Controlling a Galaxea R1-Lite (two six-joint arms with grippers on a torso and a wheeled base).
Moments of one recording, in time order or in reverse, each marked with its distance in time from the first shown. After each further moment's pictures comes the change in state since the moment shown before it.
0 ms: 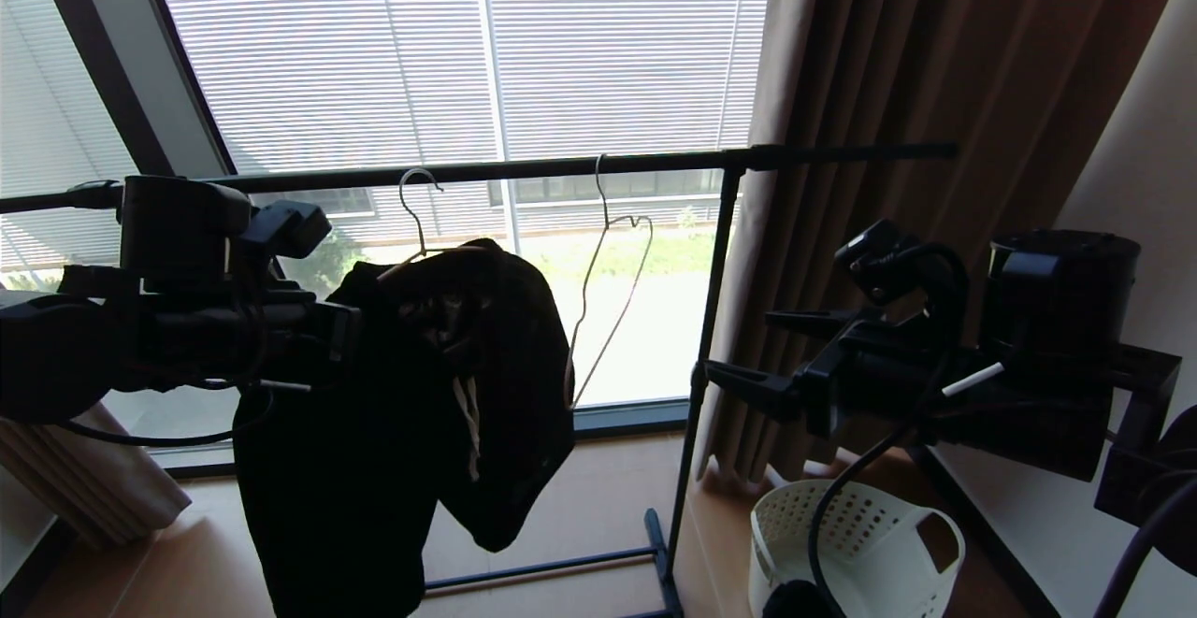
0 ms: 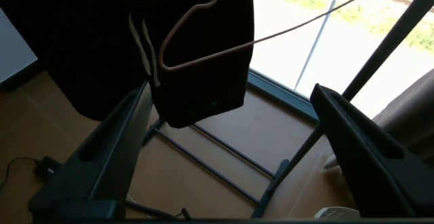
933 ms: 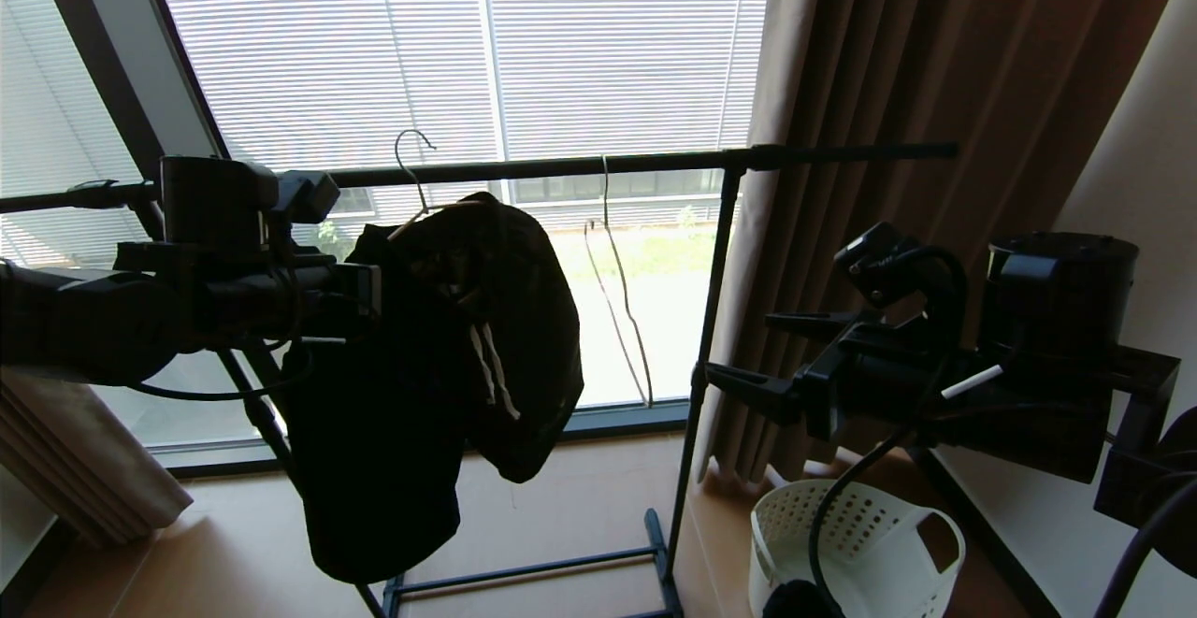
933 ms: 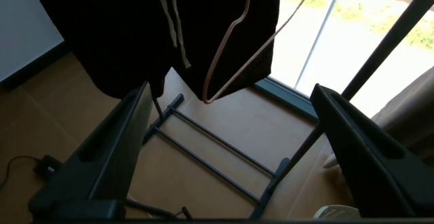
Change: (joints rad) left arm 0.000 0.117 -0.114 -0.117 0.014 -0.093; right arm 0.000 0.000 0.005 0.000 0.000 -0.001
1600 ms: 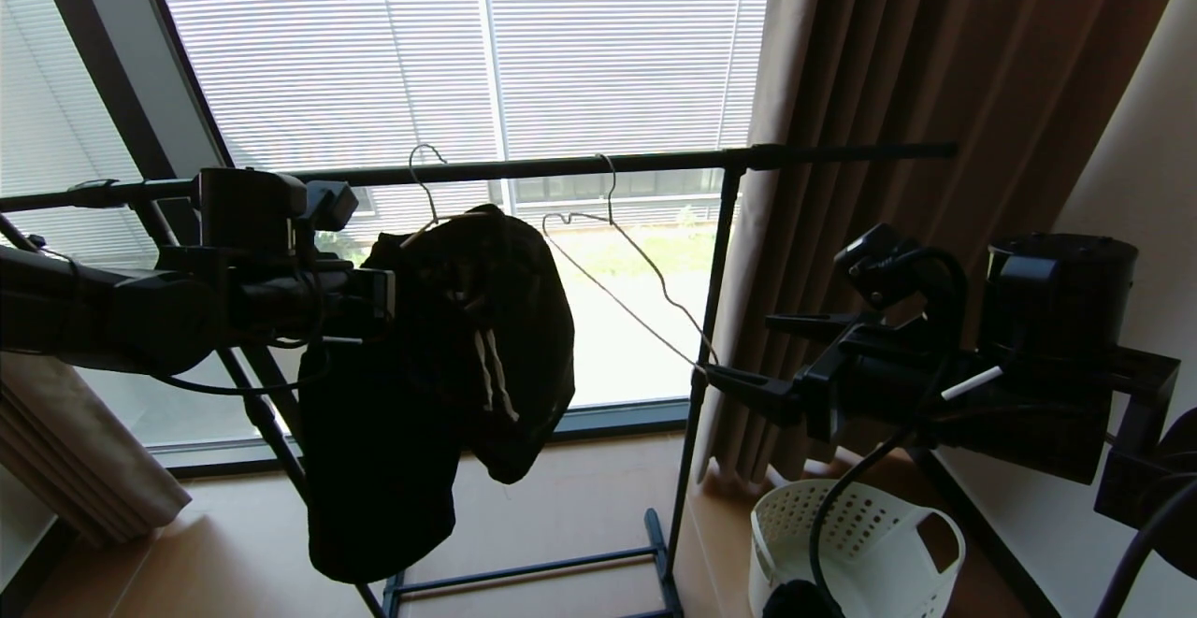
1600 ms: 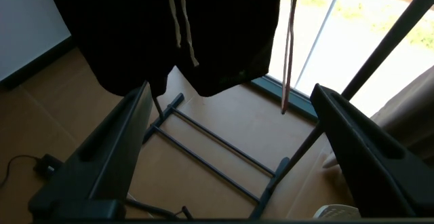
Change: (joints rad) left arm 0.001 0.074 -0.050 0.000 0.001 0.000; right arm 0.000 0.000 0.003 0.000 0.000 0.000
